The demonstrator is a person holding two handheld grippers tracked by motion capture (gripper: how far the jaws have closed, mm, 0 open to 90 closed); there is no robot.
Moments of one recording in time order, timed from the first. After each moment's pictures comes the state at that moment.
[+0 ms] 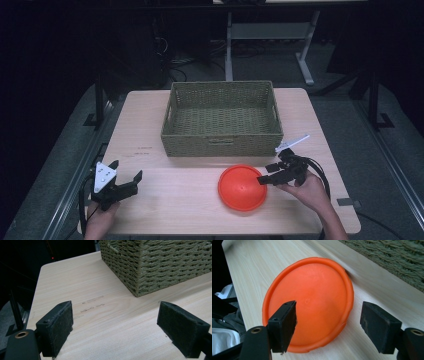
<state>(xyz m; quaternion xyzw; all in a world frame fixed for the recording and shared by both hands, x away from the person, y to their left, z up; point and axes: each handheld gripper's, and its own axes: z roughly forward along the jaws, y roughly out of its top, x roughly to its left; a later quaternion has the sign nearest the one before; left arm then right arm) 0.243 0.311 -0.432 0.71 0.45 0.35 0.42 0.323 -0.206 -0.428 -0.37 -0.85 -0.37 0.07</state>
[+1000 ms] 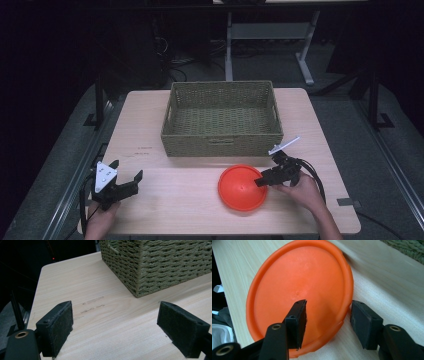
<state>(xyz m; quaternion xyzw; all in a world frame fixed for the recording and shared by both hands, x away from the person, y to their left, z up) 0.244 0.310 -0.432 0.71 0.45 0.35 0.41 0.334 -0.197 -0.452 -0.38 -0.86 -0.33 0.09</state>
